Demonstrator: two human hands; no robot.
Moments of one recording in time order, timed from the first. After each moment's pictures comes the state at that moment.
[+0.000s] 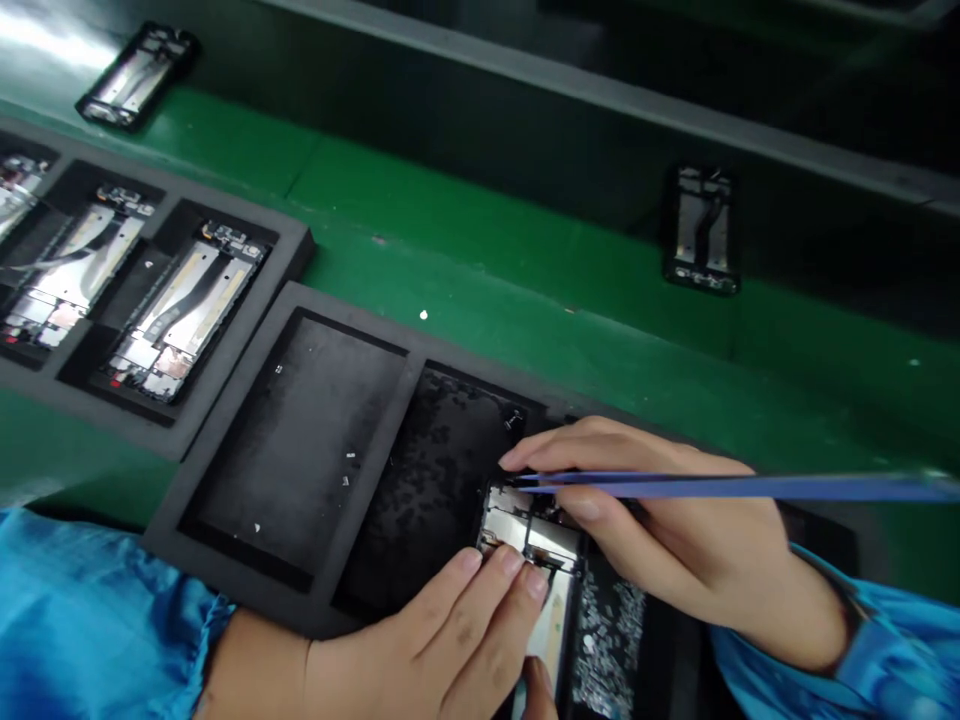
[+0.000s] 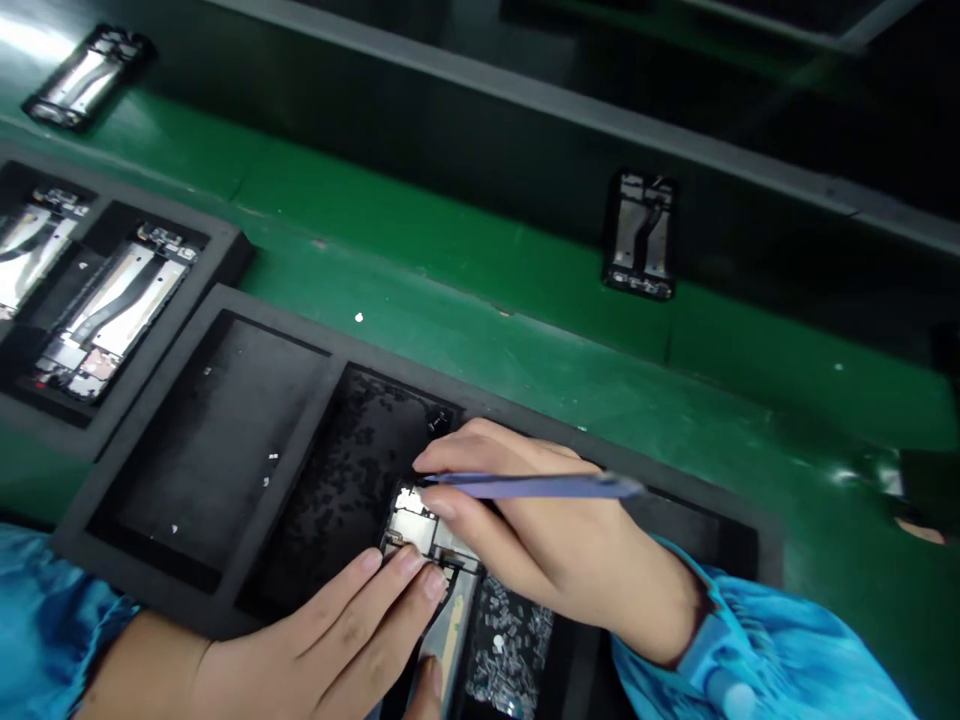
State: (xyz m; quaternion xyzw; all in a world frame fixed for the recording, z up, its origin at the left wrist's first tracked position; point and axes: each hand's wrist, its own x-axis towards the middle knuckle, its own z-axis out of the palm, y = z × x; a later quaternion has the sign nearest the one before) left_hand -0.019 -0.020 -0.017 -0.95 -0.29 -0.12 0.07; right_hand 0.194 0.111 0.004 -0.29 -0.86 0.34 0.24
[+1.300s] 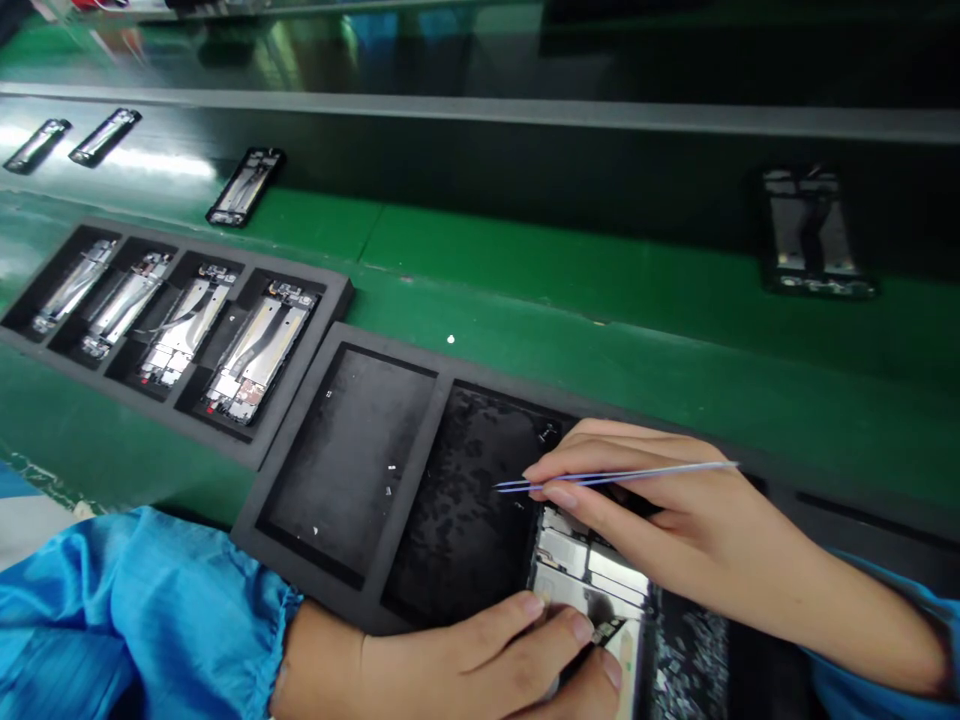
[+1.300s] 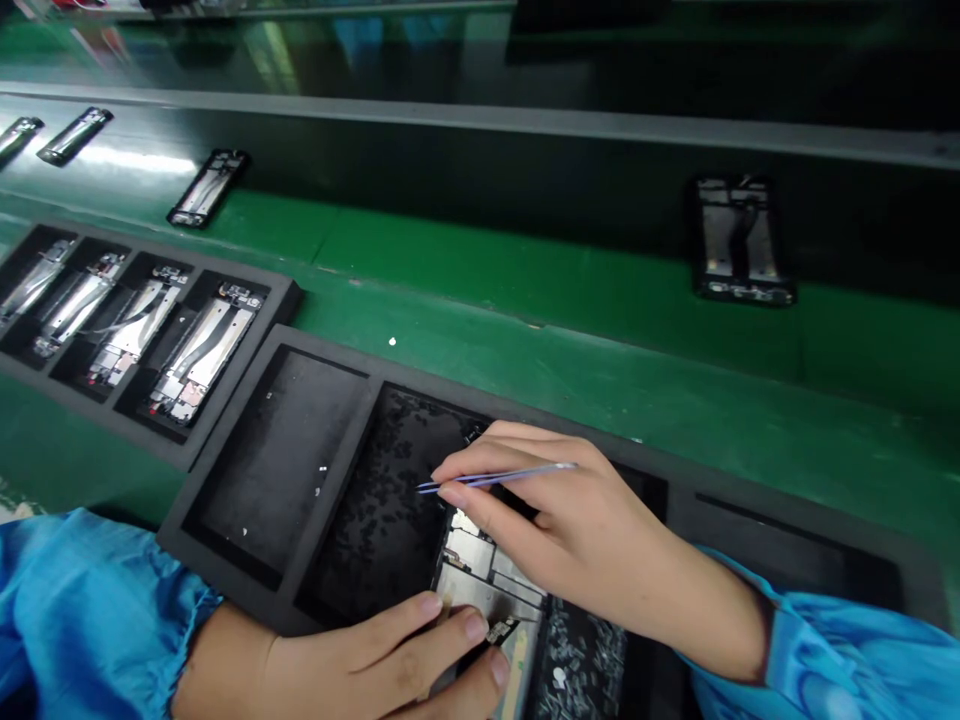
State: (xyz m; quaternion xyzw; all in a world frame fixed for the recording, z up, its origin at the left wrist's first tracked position) left_hand -0.030 -0.009 -0.008 -0.97 -0.21 -0.14 0.08; right_hand 0.174 0.119 0.002 -0.27 -0.85 0.36 0.27
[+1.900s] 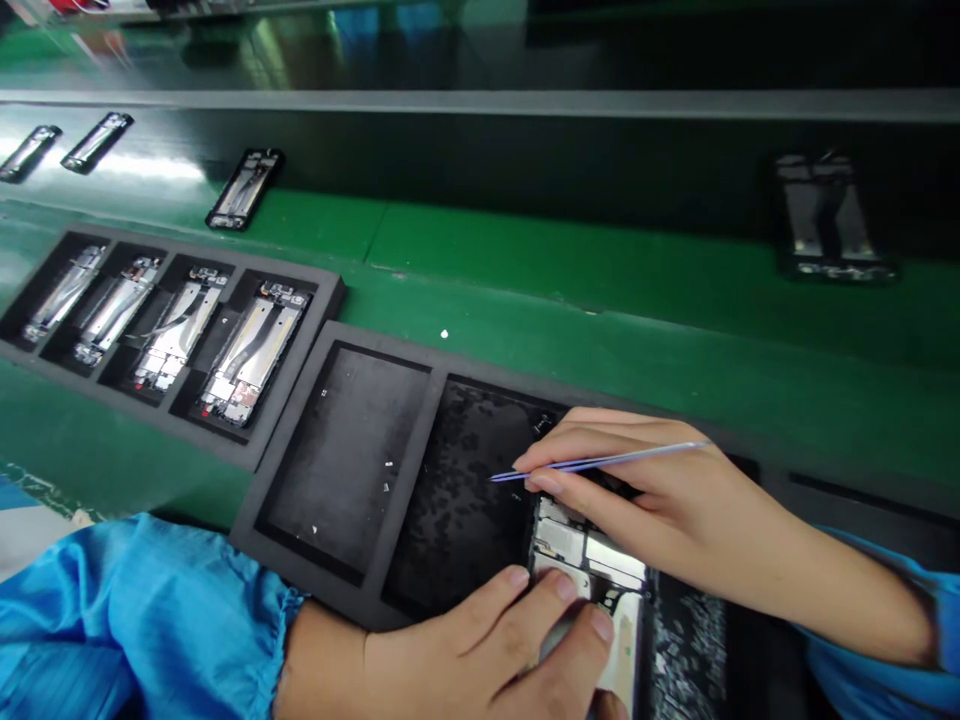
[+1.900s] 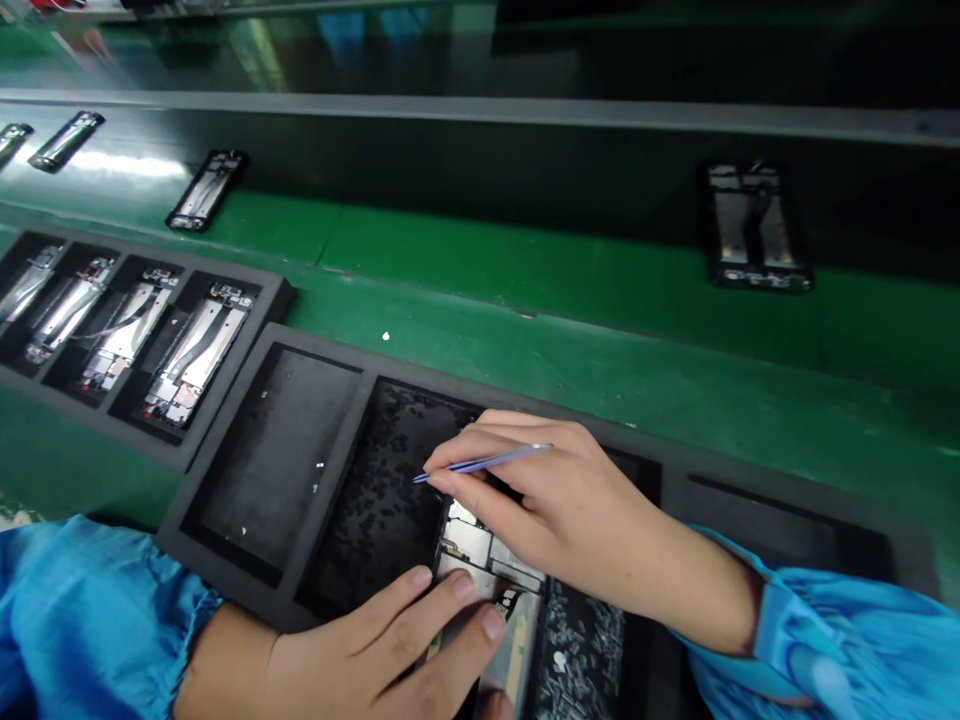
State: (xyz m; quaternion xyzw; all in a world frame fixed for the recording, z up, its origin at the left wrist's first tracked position) left_hand -0.021 -0.024 -0.022 -0.95 -0.27 -0.15 0.10; right_hand 0.176 0.120 -0.003 -0.28 -0.86 0.35 0.24
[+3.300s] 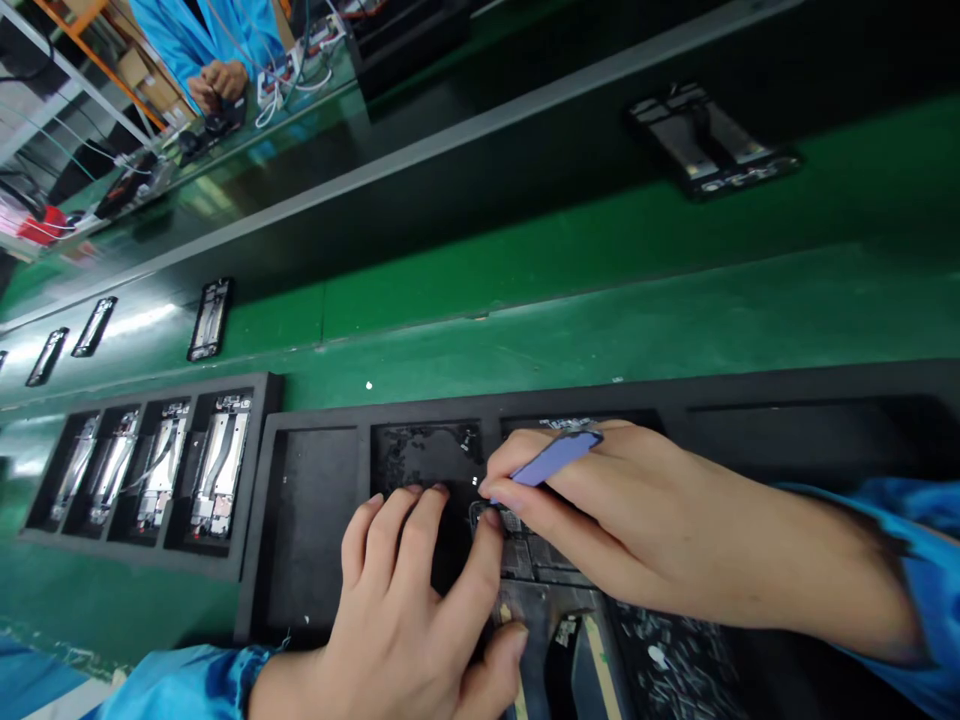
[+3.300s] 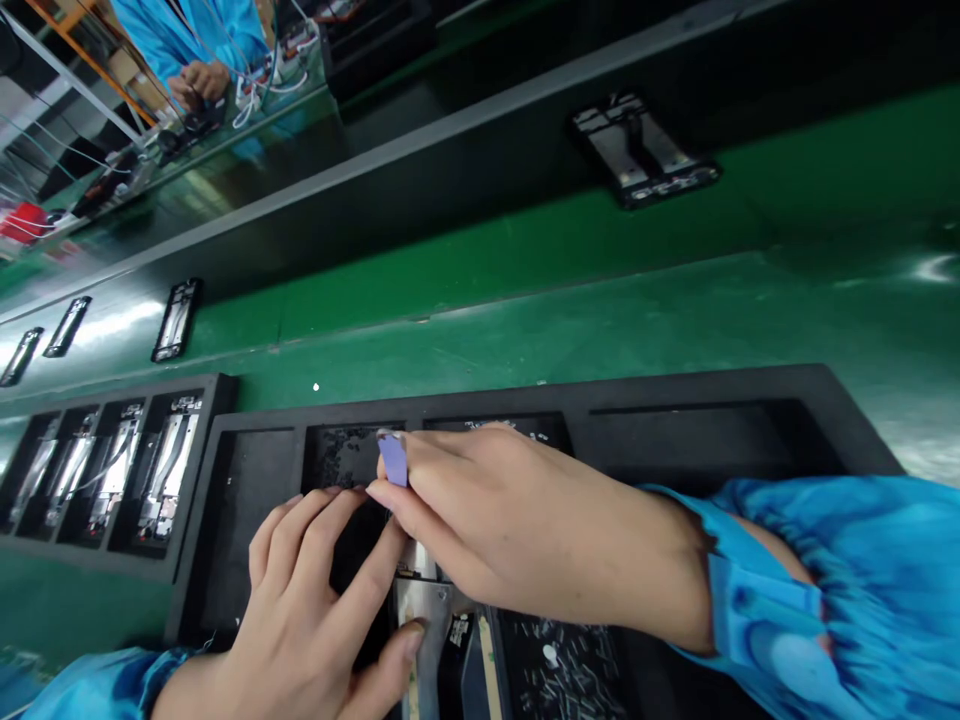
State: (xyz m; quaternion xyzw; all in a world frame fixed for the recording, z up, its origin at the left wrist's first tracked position) left_hand -0.022 0.029 0.007 -0.91 -0.41 -0.10 0.01; right_hand 0.203 0.102 0.001 -0.29 -0.90 0.13 0.29
